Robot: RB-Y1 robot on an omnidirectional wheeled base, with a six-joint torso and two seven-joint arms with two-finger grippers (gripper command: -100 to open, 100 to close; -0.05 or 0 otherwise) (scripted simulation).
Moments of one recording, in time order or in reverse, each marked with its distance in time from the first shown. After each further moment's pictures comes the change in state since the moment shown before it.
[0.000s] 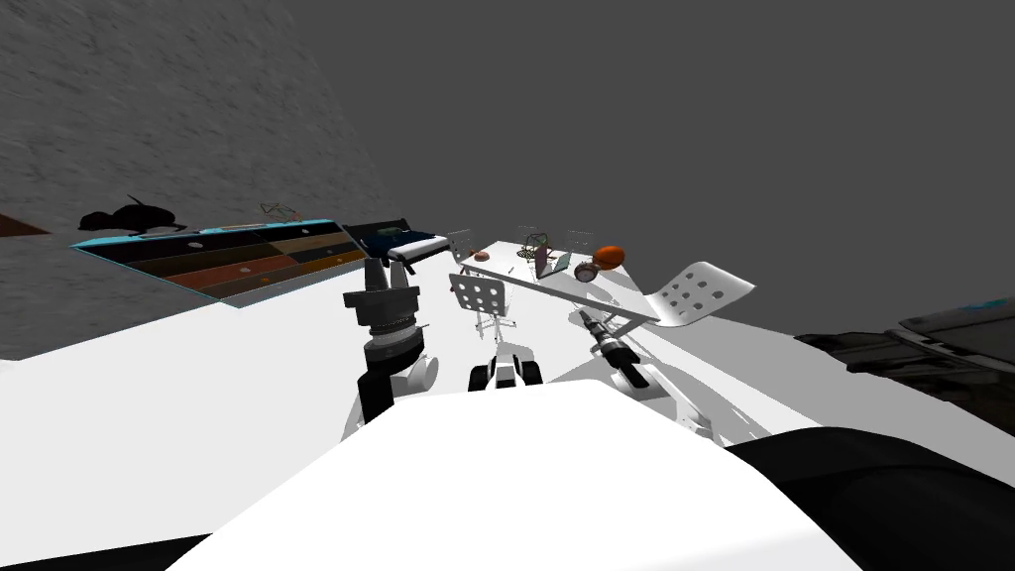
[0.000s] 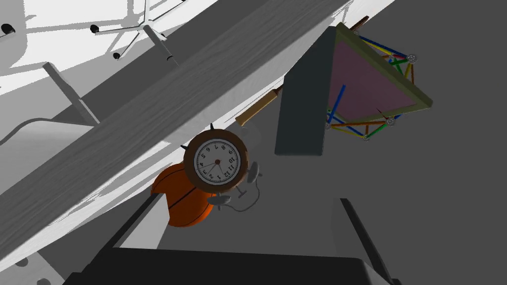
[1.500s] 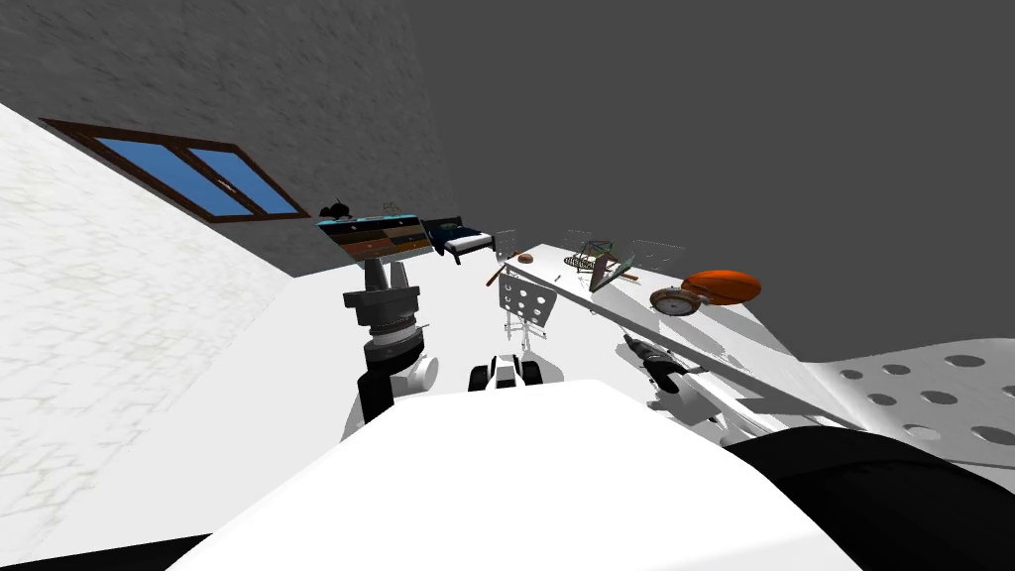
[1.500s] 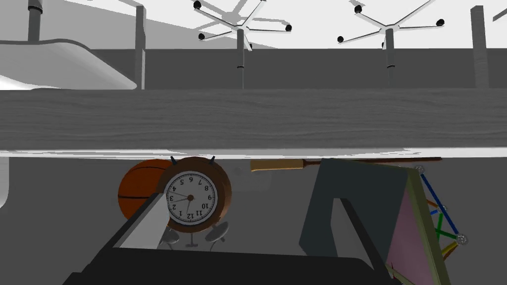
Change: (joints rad) left arm 0.000 0.000 0.000 0.000 0.000 0.000 0.000; right arm 0.056 -0.236 -0.063 0.258 0.127 0.373 0.035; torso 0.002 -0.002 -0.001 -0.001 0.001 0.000
